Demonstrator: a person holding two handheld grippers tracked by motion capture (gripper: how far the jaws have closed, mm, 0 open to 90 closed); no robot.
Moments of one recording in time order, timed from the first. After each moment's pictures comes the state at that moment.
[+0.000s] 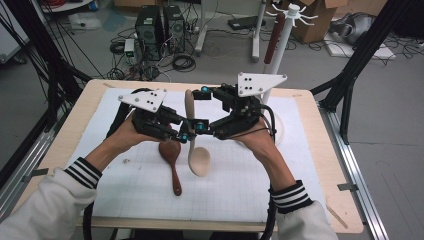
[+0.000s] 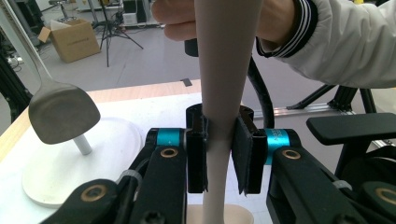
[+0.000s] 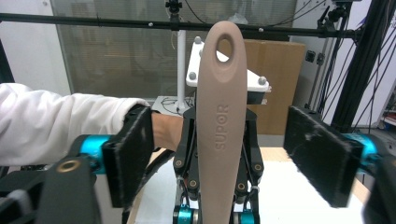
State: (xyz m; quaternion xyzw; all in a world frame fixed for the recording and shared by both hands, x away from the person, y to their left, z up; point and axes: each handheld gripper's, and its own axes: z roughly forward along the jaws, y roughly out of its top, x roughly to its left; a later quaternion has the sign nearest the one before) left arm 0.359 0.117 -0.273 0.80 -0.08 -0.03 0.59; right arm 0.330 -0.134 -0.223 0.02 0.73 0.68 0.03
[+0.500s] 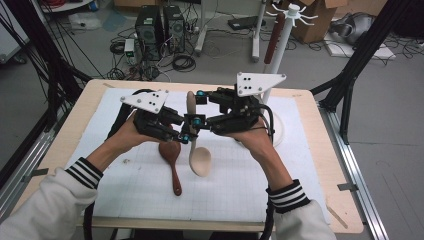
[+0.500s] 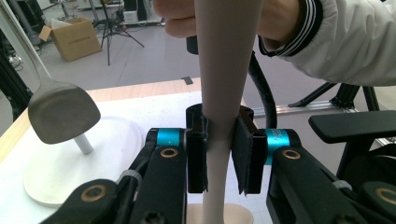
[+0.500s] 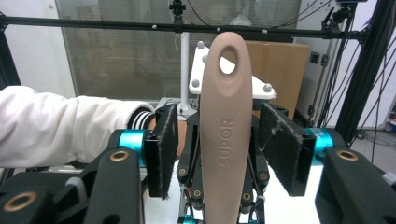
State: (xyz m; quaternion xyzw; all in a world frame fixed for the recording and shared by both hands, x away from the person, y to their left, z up) left arm 0.358 0.114 -0.273 0.80 -0.08 -0.03 0.59; right arm 0.329 -0.133 -0.221 0.01 0.73 0.68 0.02
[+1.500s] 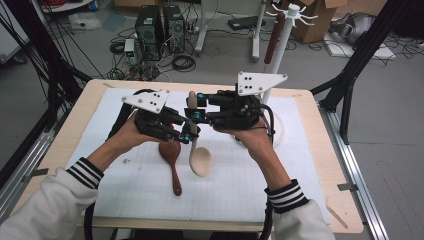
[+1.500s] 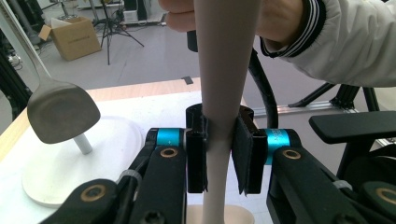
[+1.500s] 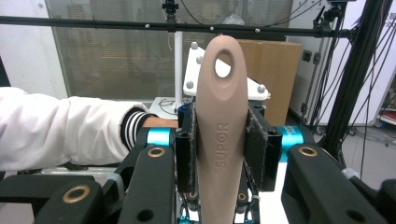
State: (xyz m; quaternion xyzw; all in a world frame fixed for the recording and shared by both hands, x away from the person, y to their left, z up) left arm 0.360 0.113 -0.275 0.80 -0.08 -0.03 0.59; right arm 0.329 -0.134 -0.221 0.02 0.73 0.68 0.03
